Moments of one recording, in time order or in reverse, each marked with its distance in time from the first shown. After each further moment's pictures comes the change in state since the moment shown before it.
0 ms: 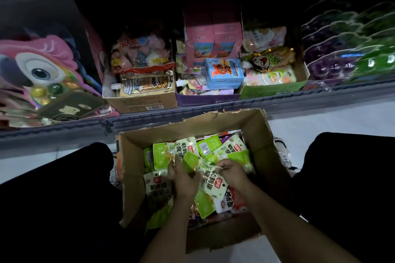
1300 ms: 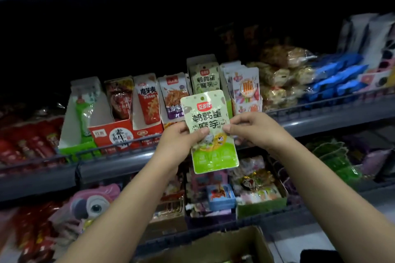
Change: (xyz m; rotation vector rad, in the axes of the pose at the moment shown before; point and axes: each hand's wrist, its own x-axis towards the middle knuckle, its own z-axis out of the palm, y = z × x) left_hand -0.141 0.413 -0.183 -0.305 -0.206 0.727; right_hand -0.219 -0.327 -0.248 0.111 0.139 -0.873
